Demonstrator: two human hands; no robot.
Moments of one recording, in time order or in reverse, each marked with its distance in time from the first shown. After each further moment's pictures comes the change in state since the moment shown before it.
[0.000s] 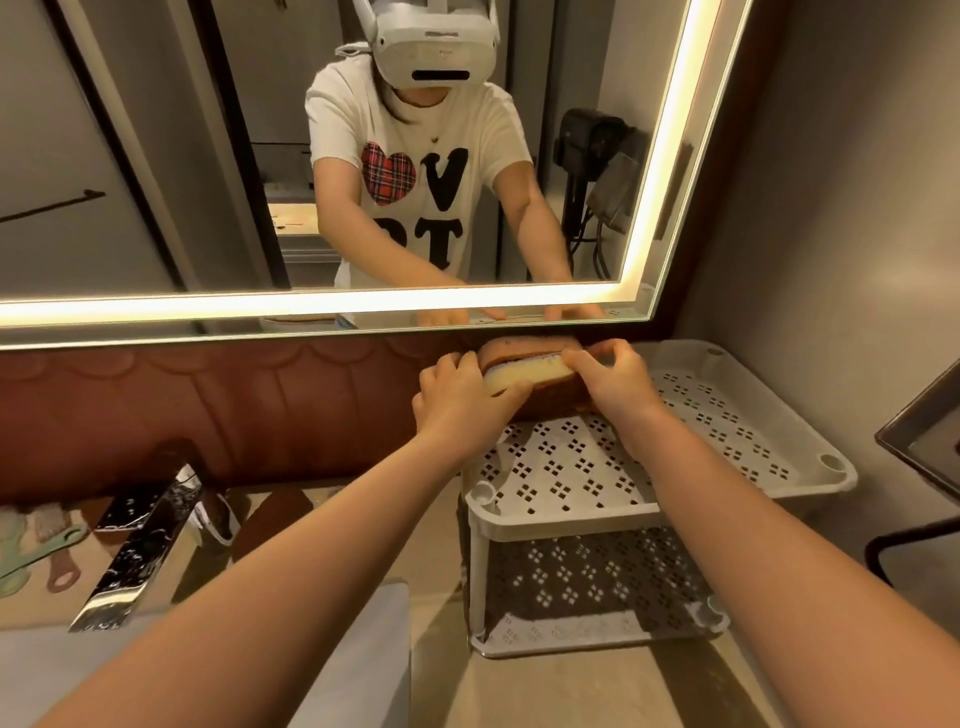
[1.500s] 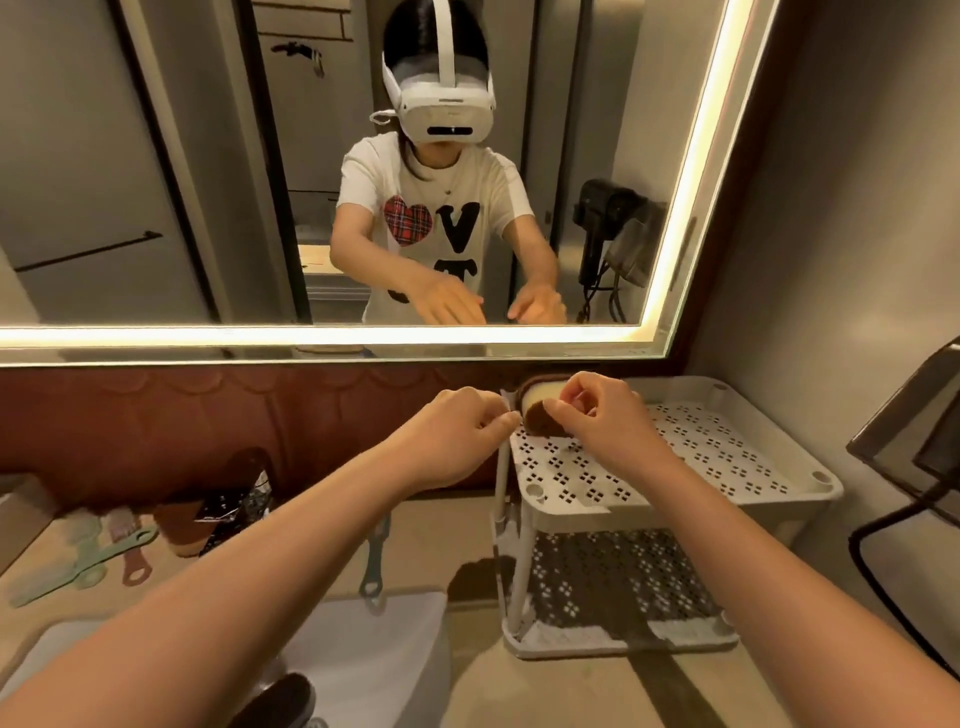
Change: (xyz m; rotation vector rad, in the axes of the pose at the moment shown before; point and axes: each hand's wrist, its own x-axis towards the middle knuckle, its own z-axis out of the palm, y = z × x) left_hand -0.060 -0.025 -0.085 -0.023 -0.165 0.369; right_hand -0.081 -0.043 0.015 -0.461 -0.091 -0.416
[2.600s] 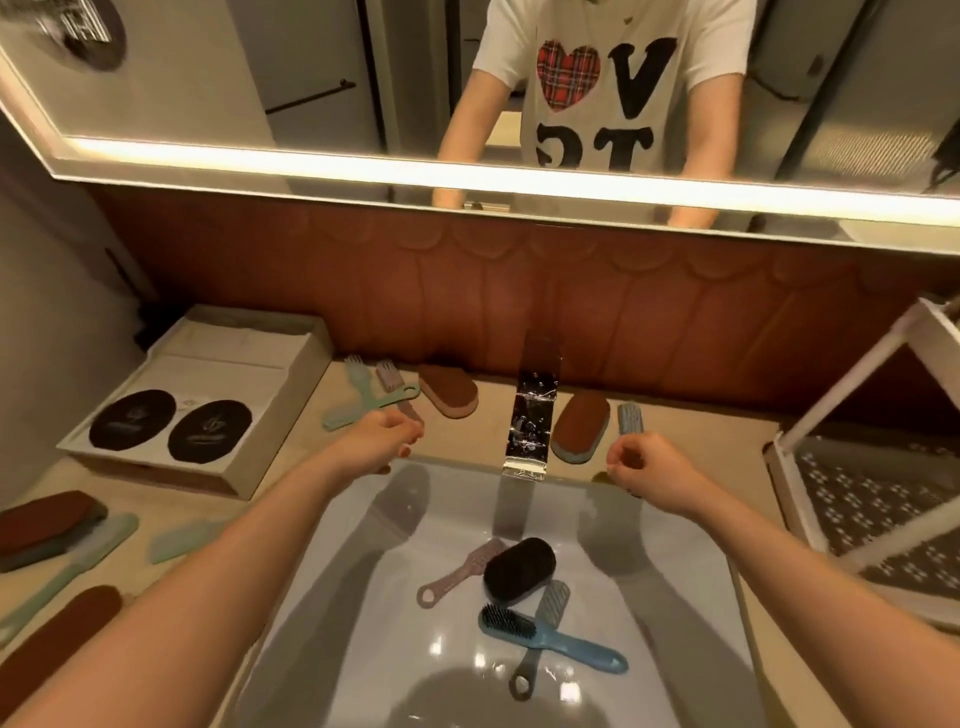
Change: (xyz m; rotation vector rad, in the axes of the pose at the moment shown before) left_hand -0.214 -0.355 -0.066 -0.448 0.029 -0.891; right_hand -0.044 -0.075 0.295 -0.166 -0.640 0.140
